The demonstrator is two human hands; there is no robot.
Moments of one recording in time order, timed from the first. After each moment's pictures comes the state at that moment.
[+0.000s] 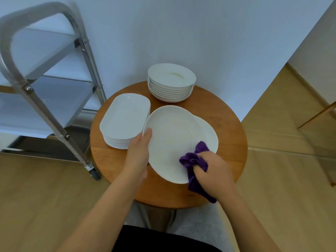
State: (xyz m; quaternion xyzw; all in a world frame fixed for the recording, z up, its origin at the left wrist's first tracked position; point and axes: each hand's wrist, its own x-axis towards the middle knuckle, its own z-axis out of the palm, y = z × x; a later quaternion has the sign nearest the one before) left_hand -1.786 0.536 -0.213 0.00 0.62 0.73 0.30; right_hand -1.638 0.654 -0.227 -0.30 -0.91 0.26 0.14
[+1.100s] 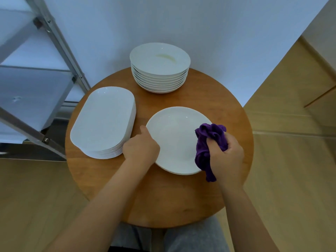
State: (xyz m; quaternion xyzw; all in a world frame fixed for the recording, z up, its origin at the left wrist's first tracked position) left_hand -1.834 0.617 -0.273 0.24 0.96 0.05 0.10; right_hand -1.673 0.712 -0.249 -0.43 -0.68 0.47 0.36
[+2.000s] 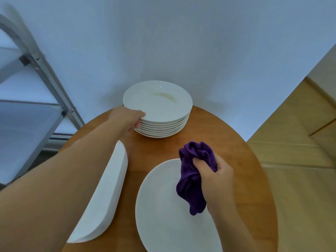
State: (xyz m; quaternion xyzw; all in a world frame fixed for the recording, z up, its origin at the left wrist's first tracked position) left_hand -2.012 0.726 -0.207 0.04 0.84 0.47 0.27; right_hand -1.772 0.766 -0.237 -0.40 -0.58 0.63 0.32
